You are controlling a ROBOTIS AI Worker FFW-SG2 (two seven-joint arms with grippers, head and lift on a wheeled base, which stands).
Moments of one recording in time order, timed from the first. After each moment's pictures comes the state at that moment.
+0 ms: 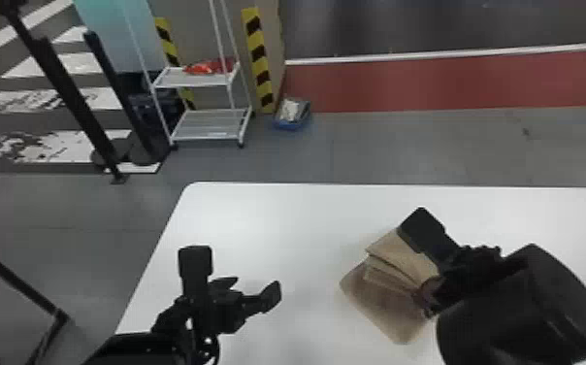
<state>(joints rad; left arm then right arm) 0.22 0.05 0.14 -1.72 0.06 0.60 -0.34 -0.08 0.00 0.41 -1.71 0.91 1.10 0.93</state>
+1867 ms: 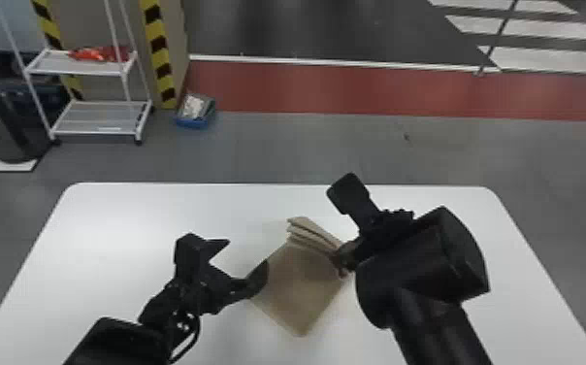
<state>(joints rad) -0.05 0.03 -0.21 -1.16 -0.07 -0.03 -0.35 -0.15 0.00 0.28 -1.70 0.86 1.09 0.90</state>
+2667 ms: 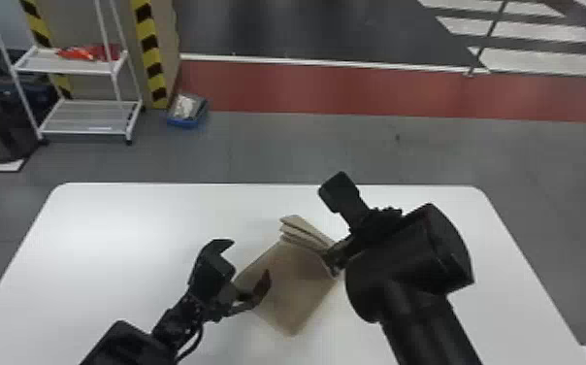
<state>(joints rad) -0.11 0.04 -0.30 -0.98 -0.27 -0.24 -0.22 -0.17 0.00 0.28 -1.66 0.85 1.09 0.89</state>
